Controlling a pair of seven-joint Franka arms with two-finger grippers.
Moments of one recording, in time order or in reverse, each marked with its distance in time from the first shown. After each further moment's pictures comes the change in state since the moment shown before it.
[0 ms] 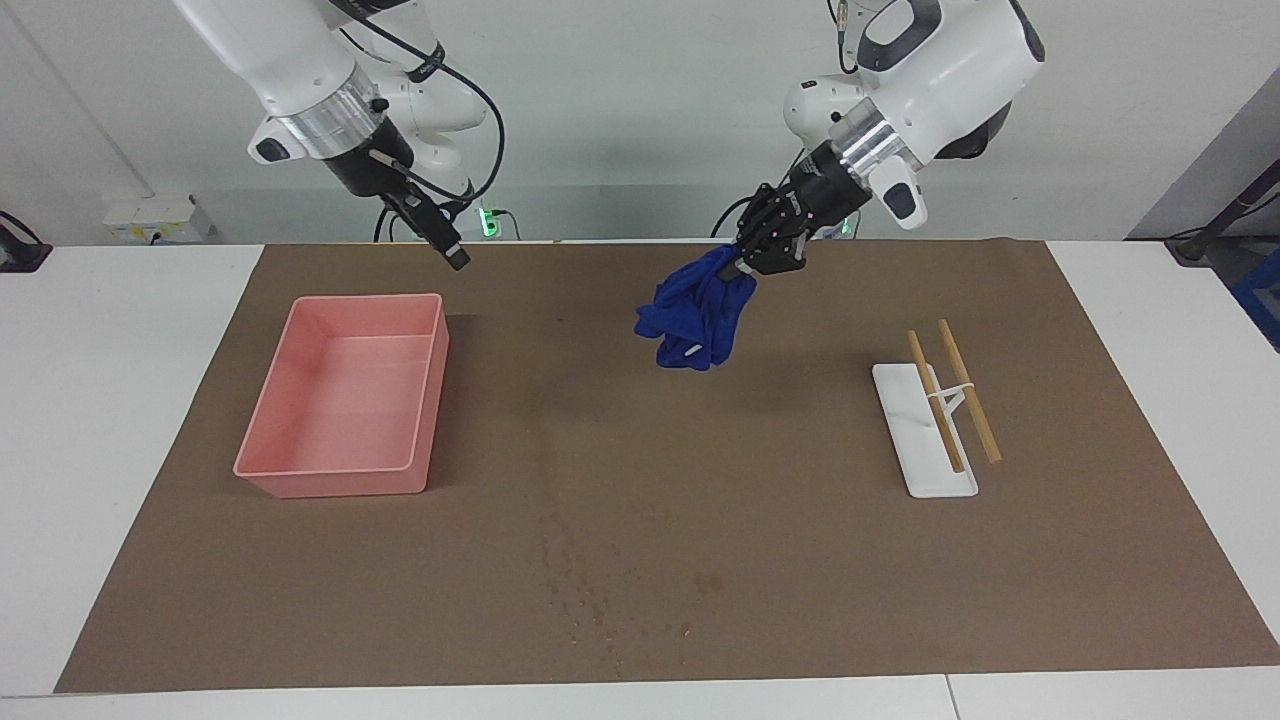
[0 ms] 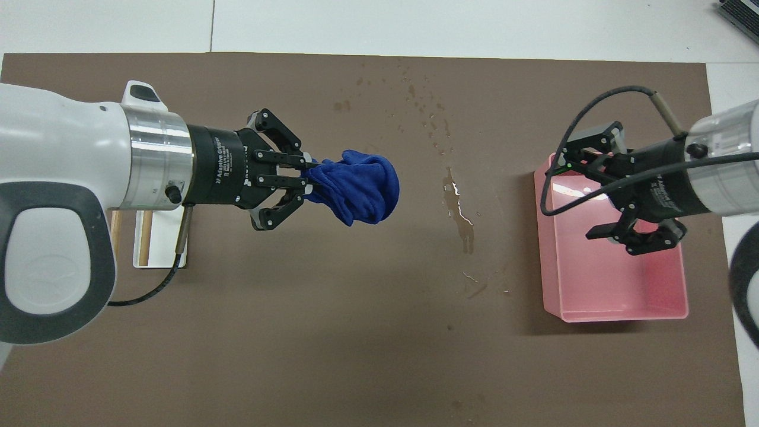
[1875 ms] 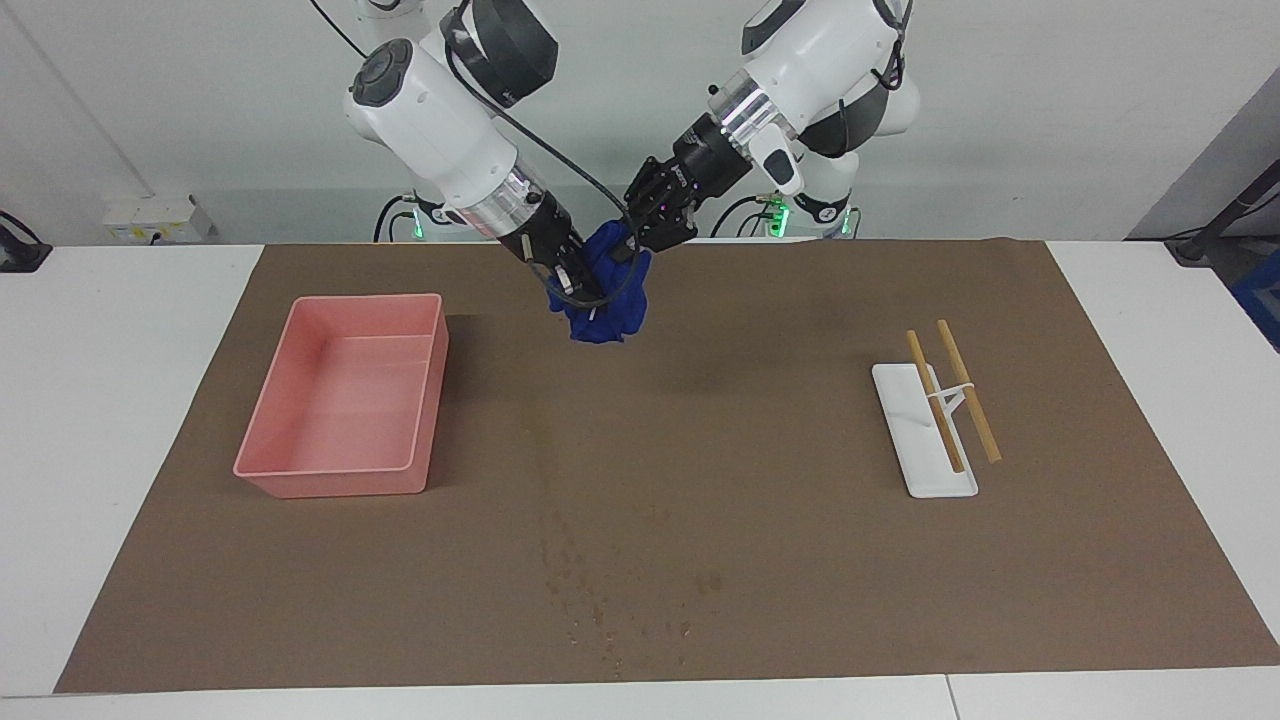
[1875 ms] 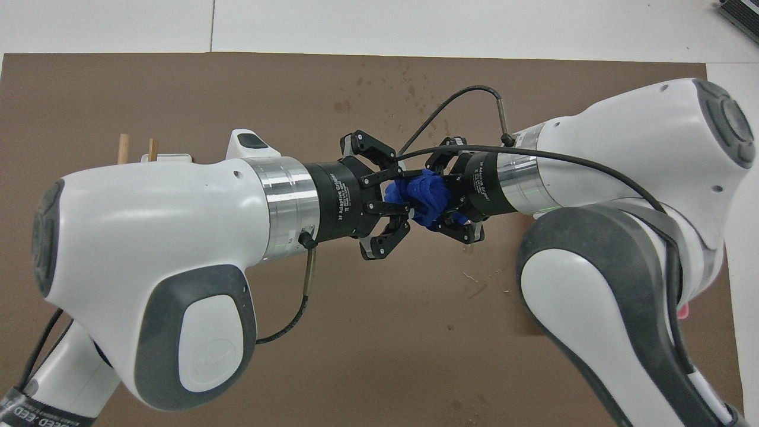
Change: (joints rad) left arm -0.222 0.001 0.005 -0.052 0.009 0.312 -0.210; right arm 0.207 0.106 -0.012 -0.109 0.204 0.337 0.402
